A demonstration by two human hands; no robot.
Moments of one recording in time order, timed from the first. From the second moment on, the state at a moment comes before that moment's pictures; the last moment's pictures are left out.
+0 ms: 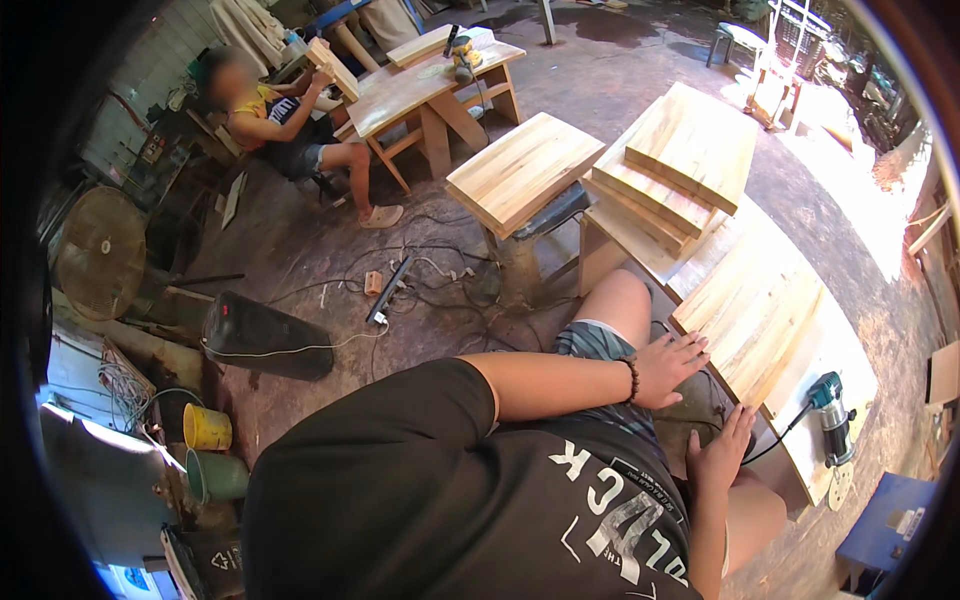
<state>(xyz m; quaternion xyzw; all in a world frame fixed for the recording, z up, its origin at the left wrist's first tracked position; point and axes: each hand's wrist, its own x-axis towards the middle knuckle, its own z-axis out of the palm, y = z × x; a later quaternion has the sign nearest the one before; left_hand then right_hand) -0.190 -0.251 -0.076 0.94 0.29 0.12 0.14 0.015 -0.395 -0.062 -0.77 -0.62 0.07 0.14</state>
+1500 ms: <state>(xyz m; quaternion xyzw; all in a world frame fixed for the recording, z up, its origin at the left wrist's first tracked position) -0.054 -0.103 -0.047 0.93 0.36 -0.02 0.04 0.320 -0.301 -0.001 -0.88 -0.48 0.01 -0.02</state>
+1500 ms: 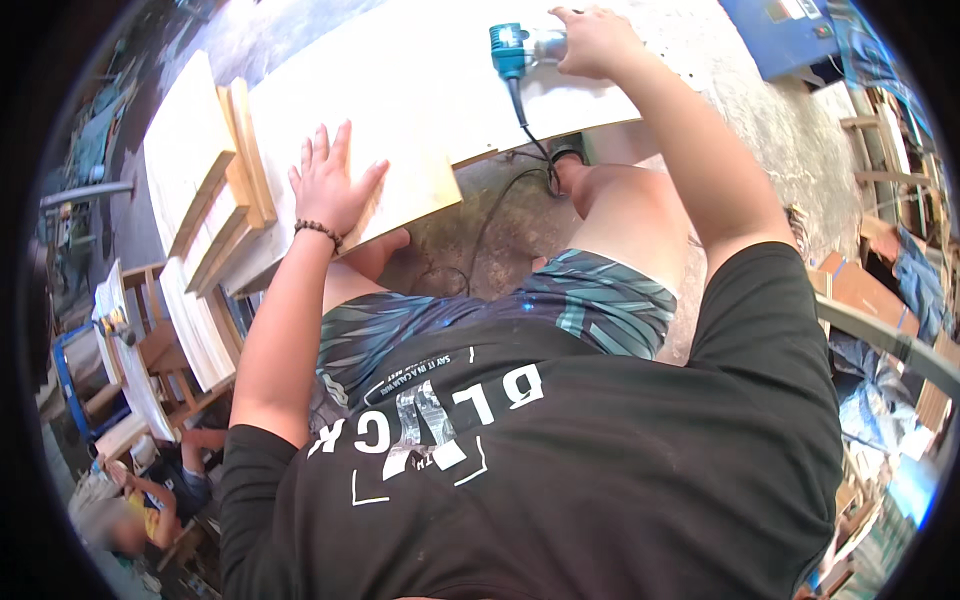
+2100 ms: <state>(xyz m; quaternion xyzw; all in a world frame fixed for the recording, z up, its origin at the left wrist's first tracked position) -0.053 -0.104 -0.042 0.93 0.36 0.01 0.04 0.330 -0.257 -0.027 -0.84 -0.53 0.05 -0.07</state>
